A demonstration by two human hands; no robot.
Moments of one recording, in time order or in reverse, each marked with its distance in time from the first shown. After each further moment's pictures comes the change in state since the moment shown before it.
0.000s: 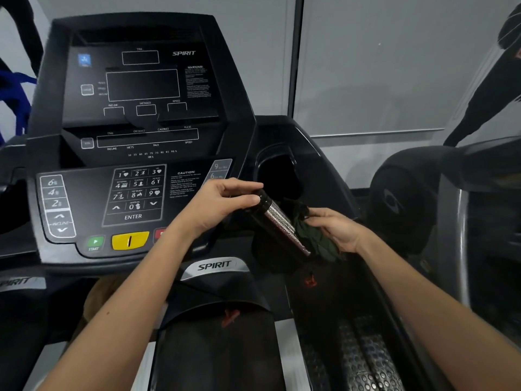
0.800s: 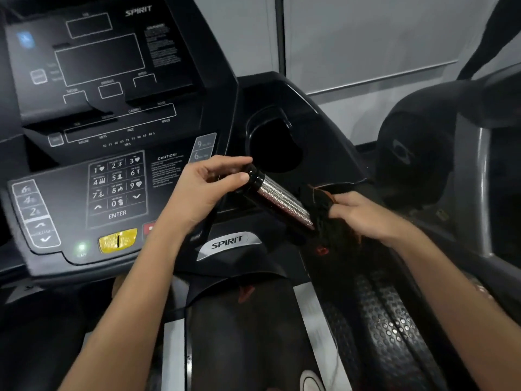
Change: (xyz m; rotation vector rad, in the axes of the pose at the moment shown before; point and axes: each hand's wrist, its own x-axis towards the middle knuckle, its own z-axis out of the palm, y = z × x) left_hand 0.001 -0.009 0.001 0.031 0.040 0.045; right_hand -0.038 0.017 0.008 -0.527 0.302 -0.006
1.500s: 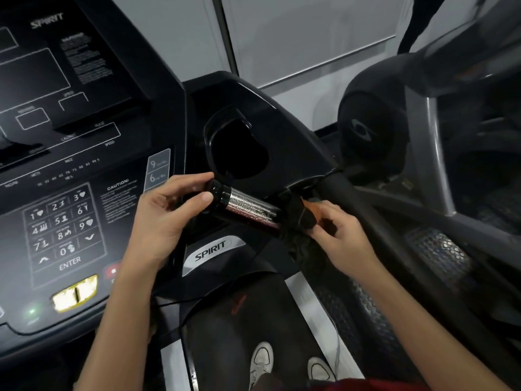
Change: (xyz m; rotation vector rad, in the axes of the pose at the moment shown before) left_hand 0.004 -0.010 0.000 -0.038 -0.035 0.064; right_hand -0.022 0.039 0.046 0.092 0.537 -0.371
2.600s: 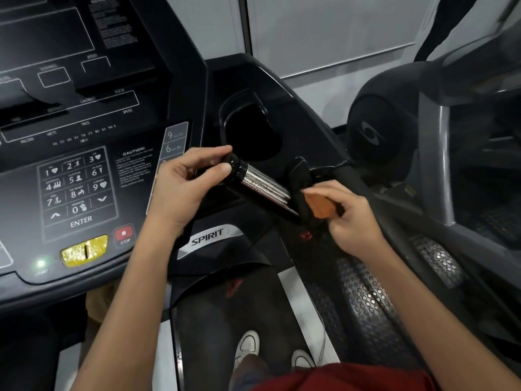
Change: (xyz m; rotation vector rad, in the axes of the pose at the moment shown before) left_hand -0.003 -0.002 0.007 -0.053 0.079 0.021; right_hand 0.010 -0.006 -0.002 -0.075 -0.080 -0.201
